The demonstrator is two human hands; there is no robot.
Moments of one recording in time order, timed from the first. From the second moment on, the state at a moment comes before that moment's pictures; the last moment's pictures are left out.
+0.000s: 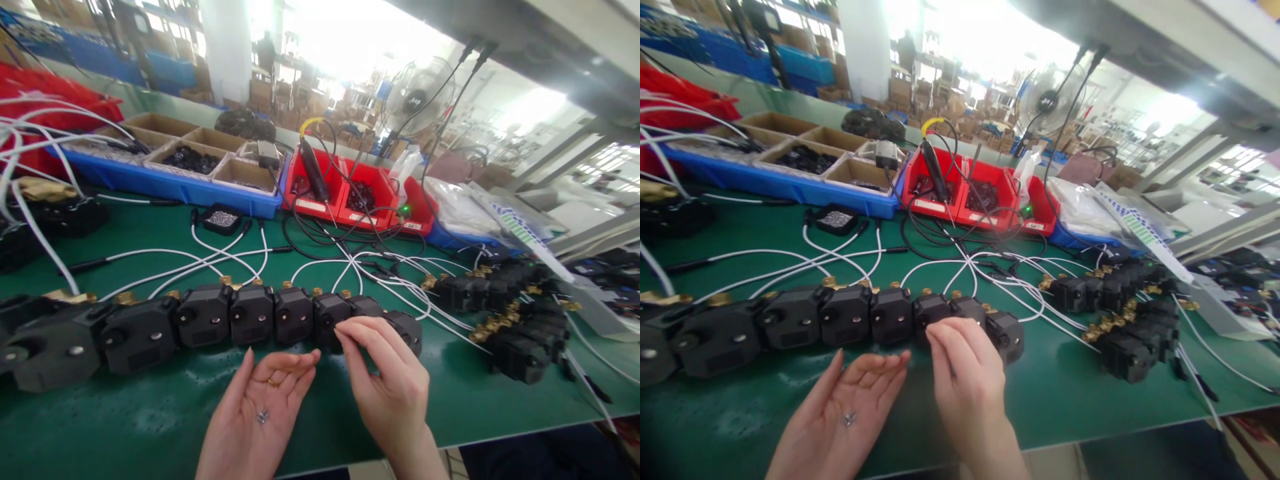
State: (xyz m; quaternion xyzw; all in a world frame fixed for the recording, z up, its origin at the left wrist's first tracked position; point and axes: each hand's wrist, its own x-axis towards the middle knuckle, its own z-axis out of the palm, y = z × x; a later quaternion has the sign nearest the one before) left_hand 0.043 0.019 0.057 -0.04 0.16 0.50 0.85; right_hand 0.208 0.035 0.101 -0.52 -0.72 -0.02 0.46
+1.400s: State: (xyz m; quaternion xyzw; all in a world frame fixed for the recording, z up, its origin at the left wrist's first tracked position) left_hand 0.043 0.018 0.057 -0.04 0.13 0.48 0.86; right_hand 0.222 0.061 0.122 -0.55 -0.77 0.11 0.30
